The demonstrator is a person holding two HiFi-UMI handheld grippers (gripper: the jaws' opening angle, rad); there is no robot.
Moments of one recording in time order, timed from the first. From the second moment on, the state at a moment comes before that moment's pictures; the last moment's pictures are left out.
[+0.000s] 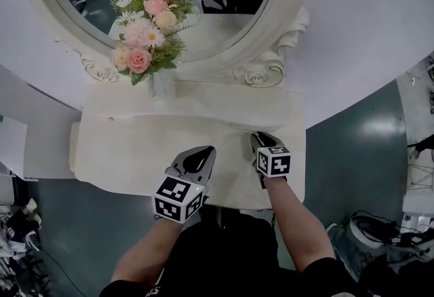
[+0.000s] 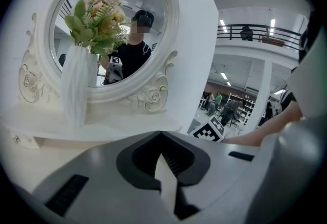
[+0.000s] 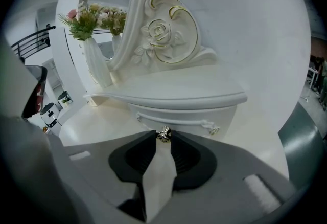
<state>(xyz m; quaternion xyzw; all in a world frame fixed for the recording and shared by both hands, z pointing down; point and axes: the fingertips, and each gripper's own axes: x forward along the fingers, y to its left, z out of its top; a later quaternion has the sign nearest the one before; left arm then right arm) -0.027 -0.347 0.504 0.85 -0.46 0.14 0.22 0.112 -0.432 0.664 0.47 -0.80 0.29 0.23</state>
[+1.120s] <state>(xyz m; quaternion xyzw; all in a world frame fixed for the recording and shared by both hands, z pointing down) -0.045 -0.341 0.471 0.86 -0.45 0.11 0.20 0.117 -0.393 0.639 0.49 -0.79 0.32 0.18</state>
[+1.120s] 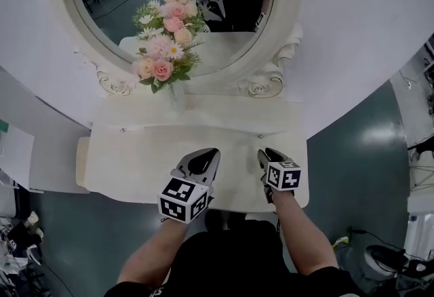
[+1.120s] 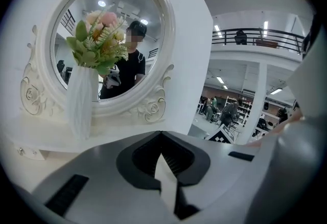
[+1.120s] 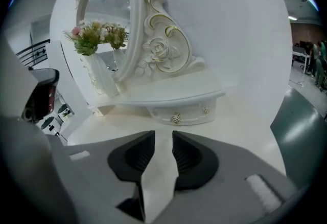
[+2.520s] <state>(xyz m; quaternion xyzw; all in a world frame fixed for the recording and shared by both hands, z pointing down) -0.033 -0.284 0.398 0.88 -0.45 0.06 0.12 0.161 -0.285 0.404 0.49 -0.86 0.13 0.04</state>
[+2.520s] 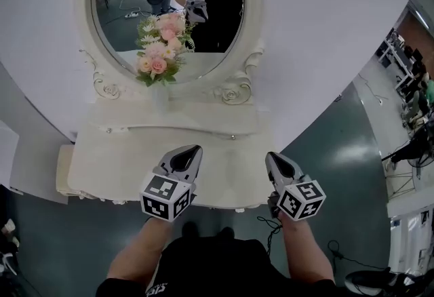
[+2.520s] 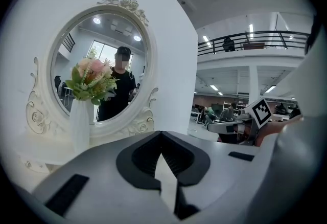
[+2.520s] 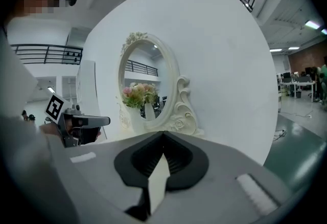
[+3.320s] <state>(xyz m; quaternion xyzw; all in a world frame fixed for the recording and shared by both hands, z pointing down) -0.008 -0.297 0.350 0.87 -0.49 0.04 0.08 0.190 -0.269 0.335 0.46 -0.89 0.04 -0.02</state>
